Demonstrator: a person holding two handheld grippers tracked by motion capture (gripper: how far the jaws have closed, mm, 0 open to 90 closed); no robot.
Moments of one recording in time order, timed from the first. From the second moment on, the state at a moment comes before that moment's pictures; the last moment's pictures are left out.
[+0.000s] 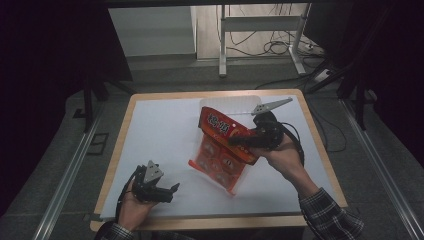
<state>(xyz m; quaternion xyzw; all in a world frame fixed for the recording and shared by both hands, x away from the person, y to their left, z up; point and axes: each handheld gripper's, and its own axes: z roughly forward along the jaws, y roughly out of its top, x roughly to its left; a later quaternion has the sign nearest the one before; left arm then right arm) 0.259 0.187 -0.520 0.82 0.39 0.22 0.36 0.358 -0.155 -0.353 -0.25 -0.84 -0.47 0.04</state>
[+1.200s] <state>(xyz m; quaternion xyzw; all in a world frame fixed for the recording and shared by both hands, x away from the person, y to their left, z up) 0.261 0.183 -0.521 0.82 0.37 0.15 0.40 0.400 -0.212 -0.298 -0.32 -0.81 -0.50 -0.04</state>
